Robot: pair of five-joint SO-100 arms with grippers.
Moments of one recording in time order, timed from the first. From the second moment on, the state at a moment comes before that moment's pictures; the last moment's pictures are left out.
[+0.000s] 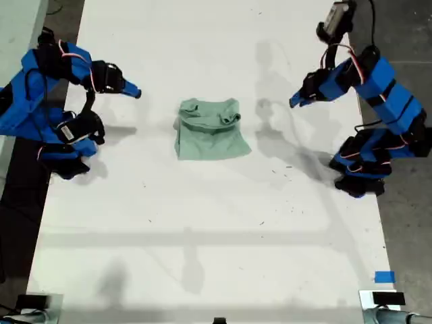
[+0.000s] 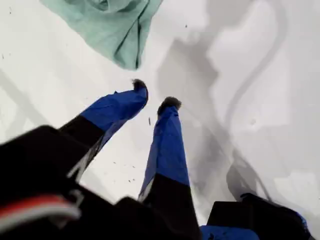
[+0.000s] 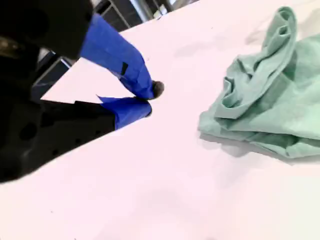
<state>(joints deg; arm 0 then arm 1) -28.7 137.5 105.5 88.2 38.6 31.5 132.0 102.4 90.8 -40.1</state>
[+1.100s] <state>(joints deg) 3.6 170.3 168.3 53.1 17.6 1.8 91.1 96.2 47.5 -32.2</state>
